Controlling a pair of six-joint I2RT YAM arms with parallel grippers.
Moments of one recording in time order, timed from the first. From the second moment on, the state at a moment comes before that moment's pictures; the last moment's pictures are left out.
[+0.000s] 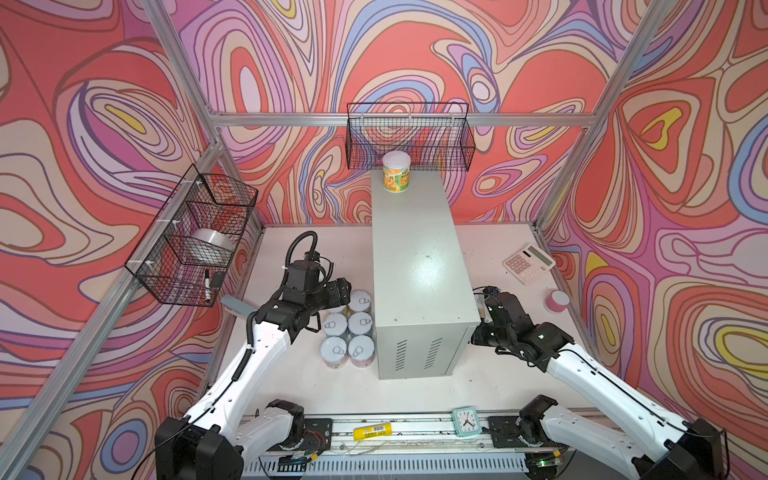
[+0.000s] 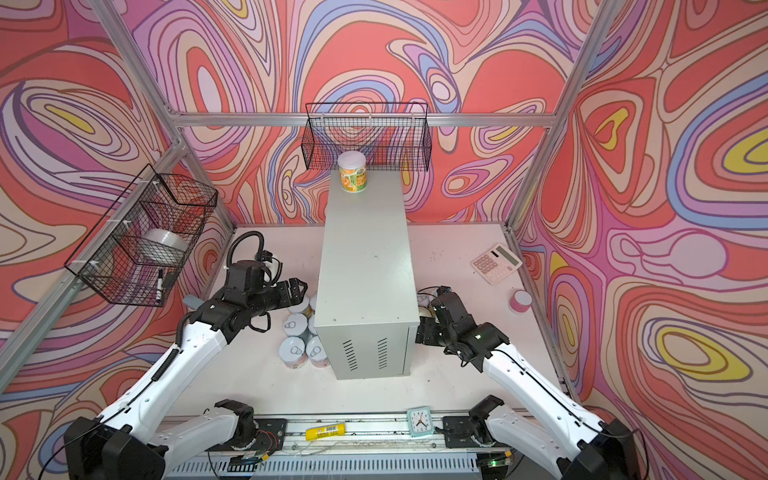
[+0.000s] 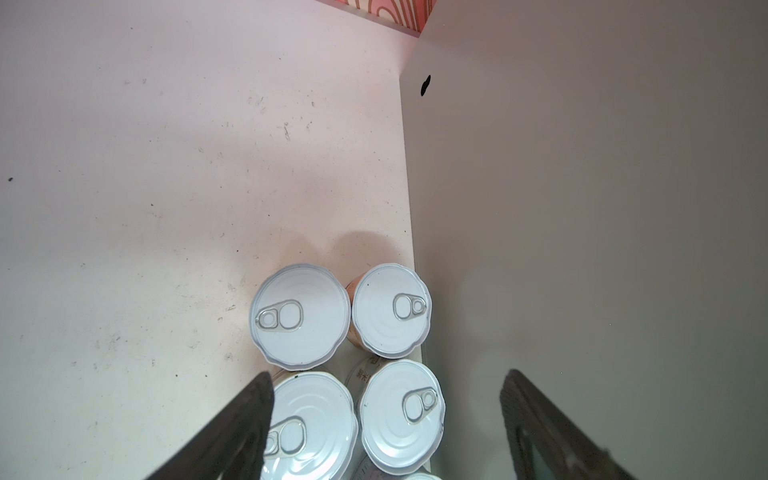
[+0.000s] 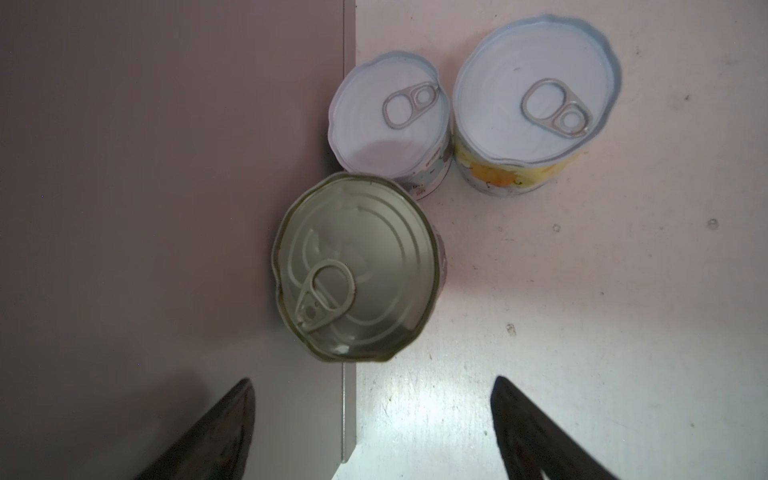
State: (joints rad) left arm -0.27 1.10 0.91 -0.53 0.07 -0.45; right arm 0.52 0.98 0.71 -0.67 0.02 0.58
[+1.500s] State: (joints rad) left arm -0.27 1.13 0.91 -0.50 0.09 -0.45; right arm 0.55 1.30 0.73 -0.40 0.26 0.58
